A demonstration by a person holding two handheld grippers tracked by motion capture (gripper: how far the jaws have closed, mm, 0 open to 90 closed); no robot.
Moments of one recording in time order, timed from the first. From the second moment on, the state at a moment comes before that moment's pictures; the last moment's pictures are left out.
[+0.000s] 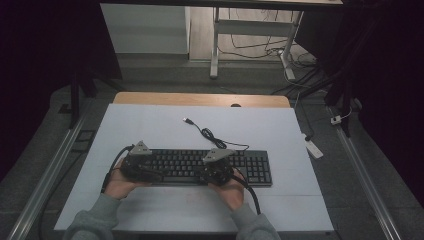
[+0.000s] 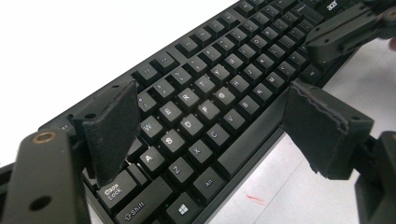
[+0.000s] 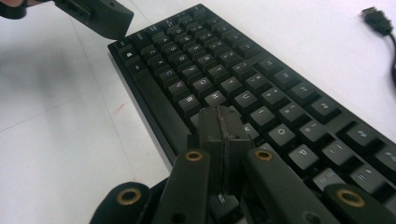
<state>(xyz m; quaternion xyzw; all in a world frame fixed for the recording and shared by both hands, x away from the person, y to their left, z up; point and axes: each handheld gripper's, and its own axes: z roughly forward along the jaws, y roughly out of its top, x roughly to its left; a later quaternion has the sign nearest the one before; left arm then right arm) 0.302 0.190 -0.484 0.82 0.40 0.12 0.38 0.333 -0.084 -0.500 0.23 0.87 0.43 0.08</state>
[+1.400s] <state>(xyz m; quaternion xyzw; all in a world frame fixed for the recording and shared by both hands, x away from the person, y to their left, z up) 0.302 0.193 -0.486 0.82 0.40 0.12 0.38 0.338 -0.078 -0.501 0.23 0.86 0.44 0.09</state>
